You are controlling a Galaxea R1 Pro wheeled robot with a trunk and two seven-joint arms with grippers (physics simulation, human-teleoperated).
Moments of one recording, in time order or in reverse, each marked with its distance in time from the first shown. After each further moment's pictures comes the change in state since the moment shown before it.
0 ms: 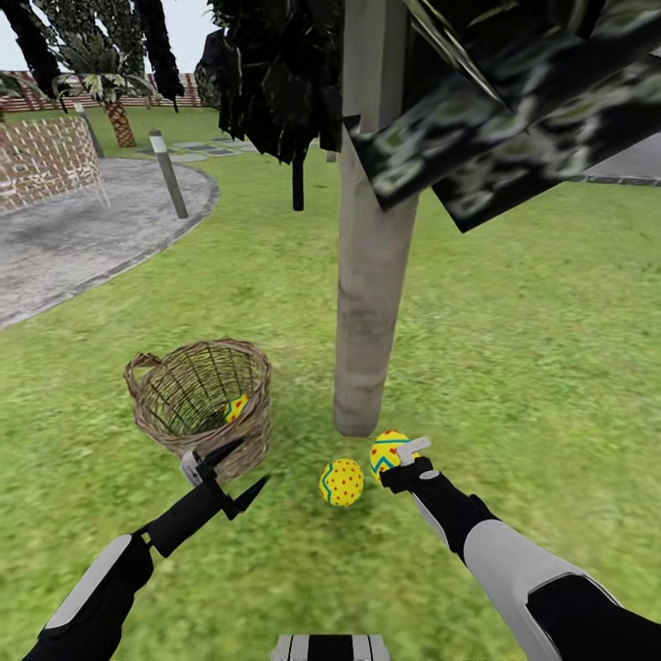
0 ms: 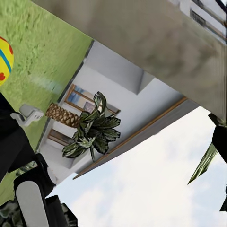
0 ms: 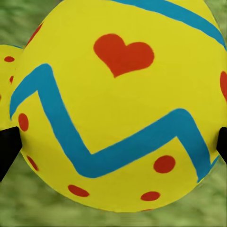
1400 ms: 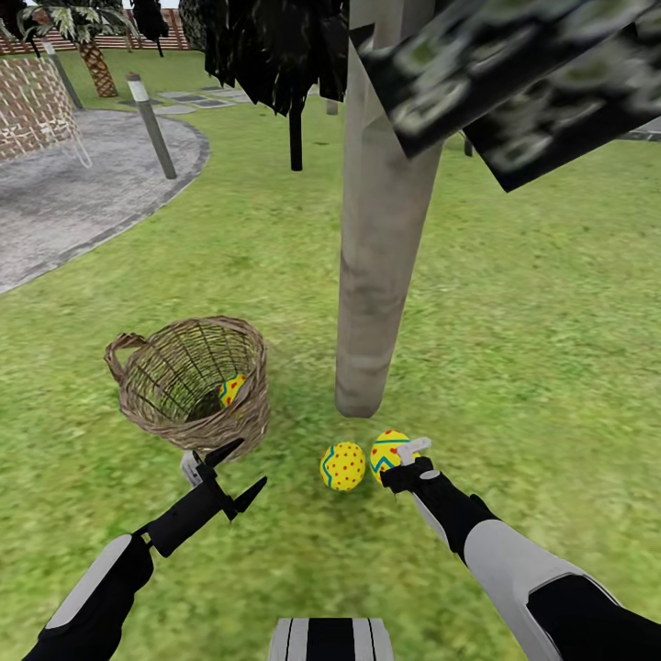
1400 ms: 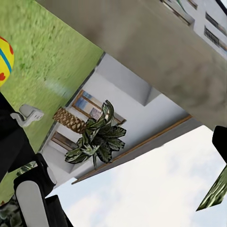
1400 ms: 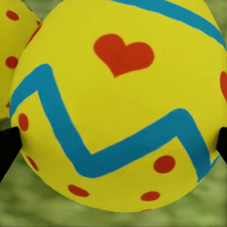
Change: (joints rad) left arm 0.000 0.000 0.000 0.000 0.000 0.000 0.000; right arm 0.000 -0.002 -0.002 -0.001 -0.001 -0.001 0.000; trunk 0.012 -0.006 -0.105
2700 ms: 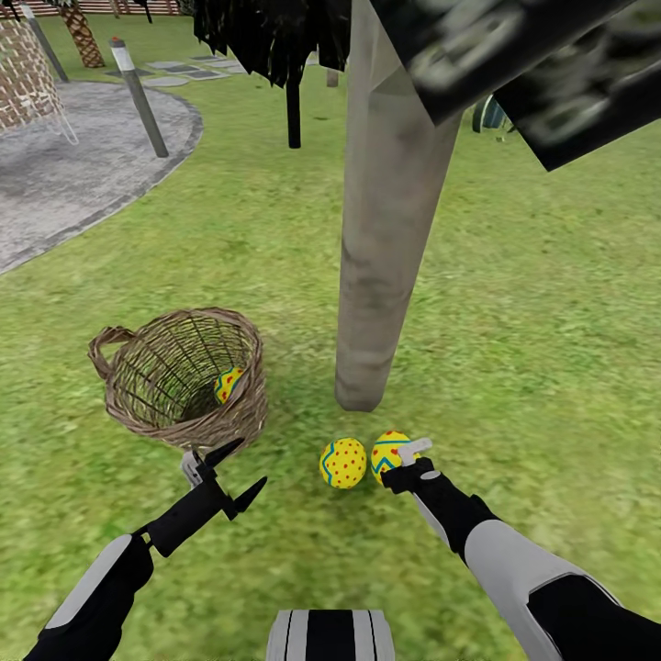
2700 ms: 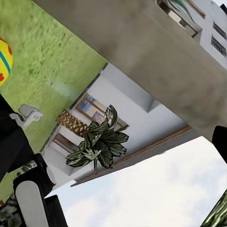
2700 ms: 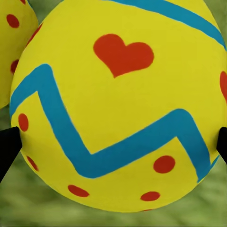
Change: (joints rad) left arm 0.000 0.000 0.000 0.000 0.000 0.000 0.000; right arm 0.000 -0.002 -0.002 0.005 -0.001 0.002 0.000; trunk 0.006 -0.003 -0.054
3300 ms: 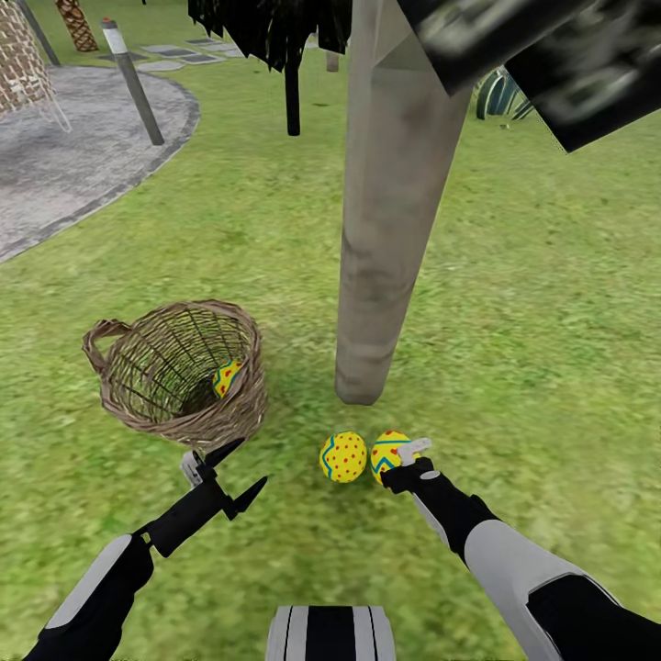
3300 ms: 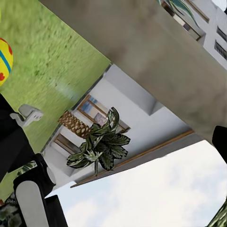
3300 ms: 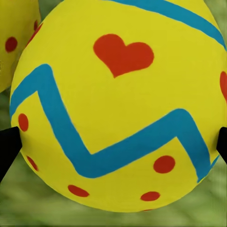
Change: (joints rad) left arm 0.000 0.000 0.000 0.000 0.000 0.000 0.000; right arm 0.000 0.001 0.000 -0.001 0.000 0.000 0.000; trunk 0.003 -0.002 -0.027
